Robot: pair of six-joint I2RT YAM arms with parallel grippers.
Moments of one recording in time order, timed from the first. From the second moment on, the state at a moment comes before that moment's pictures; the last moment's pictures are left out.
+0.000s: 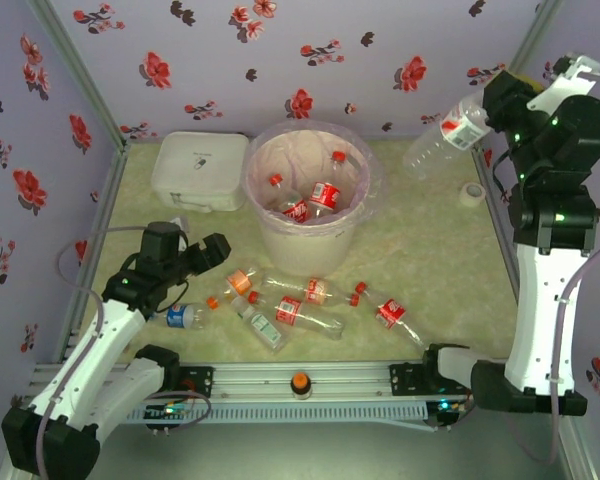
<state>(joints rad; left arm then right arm) -0.35 0.82 0.70 -0.61 0.08 -0.72 -0.04 1.20 1.85 -0.55 -0.08 0.40</state>
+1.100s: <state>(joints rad) -0.35 0.80 0.55 -0.48 0.14 -0.80 0.43 1.55 1.71 -0.46 -0.12 0.35</state>
